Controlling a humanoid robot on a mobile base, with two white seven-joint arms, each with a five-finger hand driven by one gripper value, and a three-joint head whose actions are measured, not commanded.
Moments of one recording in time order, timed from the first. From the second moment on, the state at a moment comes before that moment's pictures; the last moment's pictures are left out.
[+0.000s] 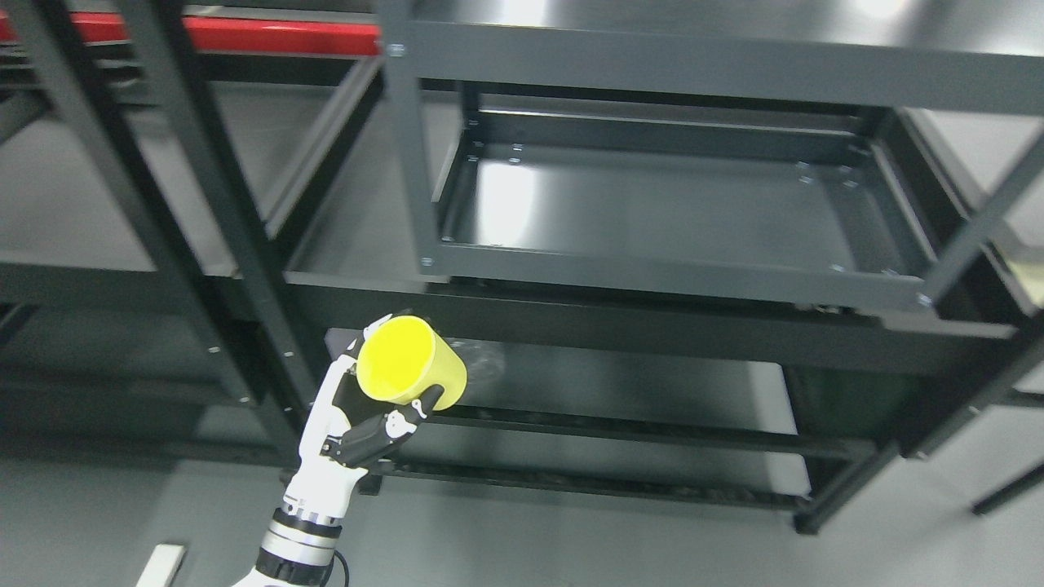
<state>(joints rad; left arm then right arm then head) 0.00 0.00 -0.06 -1.76 0.50 -0.20 -0.34 0.00 0.00 0.00 -0.24 0.00 0.09 -0.12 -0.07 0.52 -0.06</state>
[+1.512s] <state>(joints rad) -0.26 0.00 -0.36 -1.77 0.45 -0.26 -0.34 0.00 0.00 0.00 -0.24 0.00 0.09 -0.12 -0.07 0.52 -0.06</state>
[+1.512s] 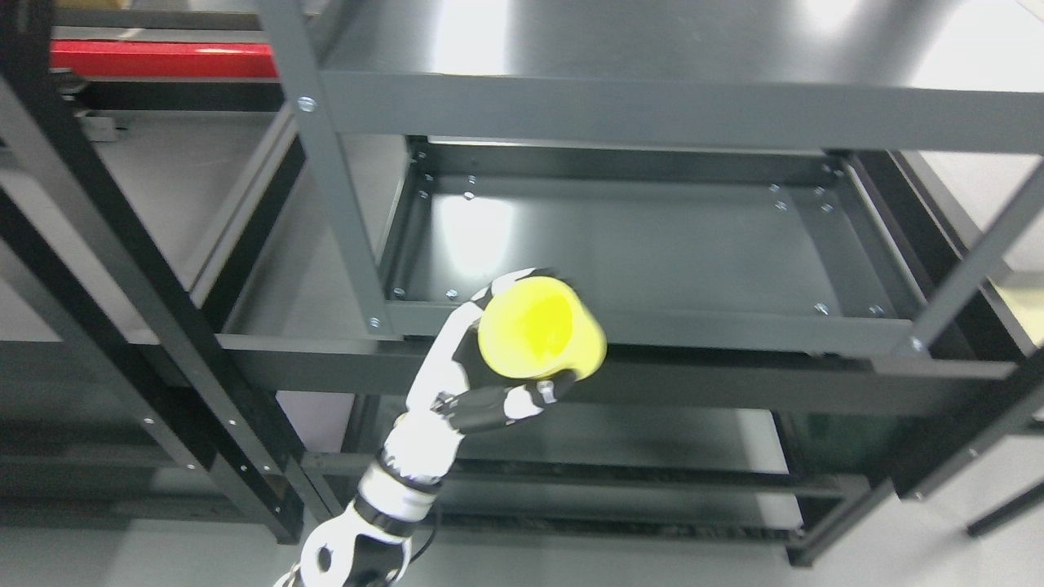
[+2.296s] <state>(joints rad) -0.86 0.00 -0.63 -1.76 0.61 -0.13 -0.18 0.00 0.00 0.00 -0.24 0.00 0.09 -0.12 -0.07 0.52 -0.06</state>
